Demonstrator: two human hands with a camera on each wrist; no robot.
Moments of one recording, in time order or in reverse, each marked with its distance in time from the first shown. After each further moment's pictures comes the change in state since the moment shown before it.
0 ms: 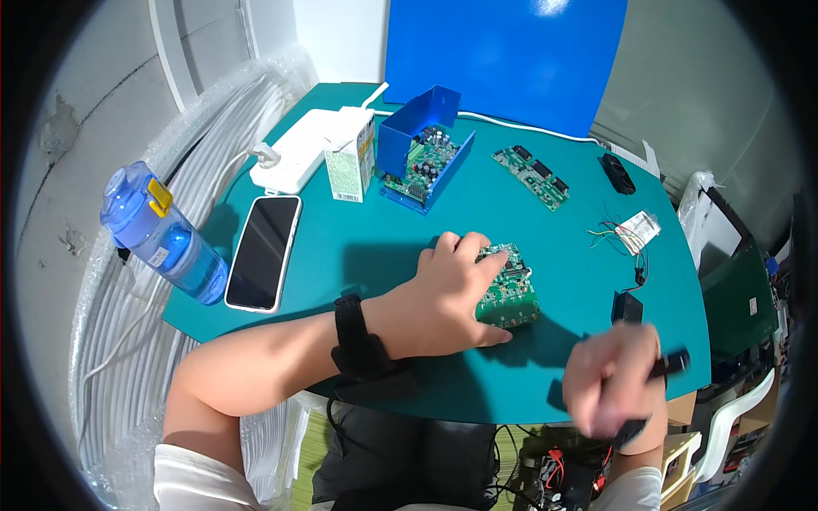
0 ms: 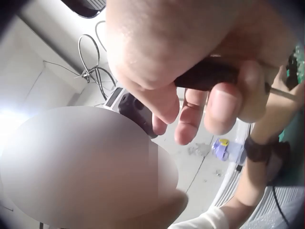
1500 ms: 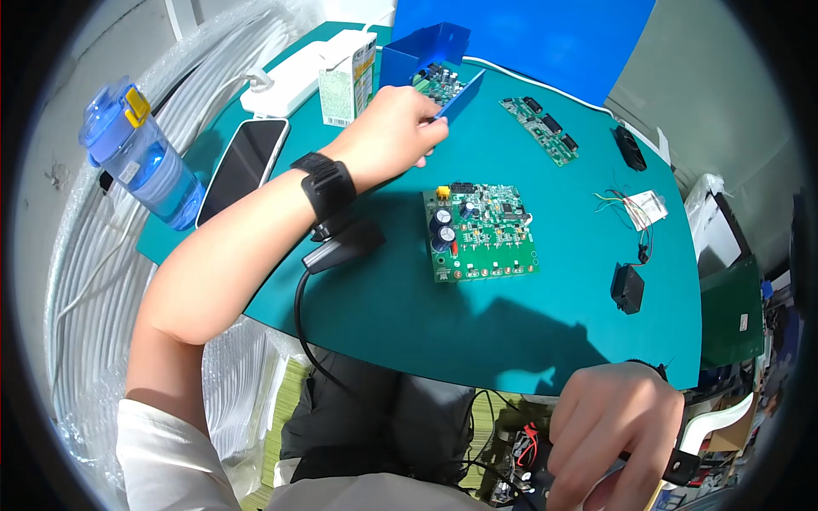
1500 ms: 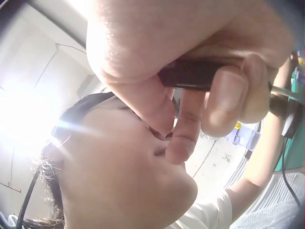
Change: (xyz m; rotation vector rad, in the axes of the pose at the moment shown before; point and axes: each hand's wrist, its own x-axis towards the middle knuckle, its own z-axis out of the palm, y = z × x) left_hand 0.041 -0.066 -0.041 -0.215 0.238 -0.332; right_hand 0.021 -0.010 0.021 0.098 -0.600 -0.140
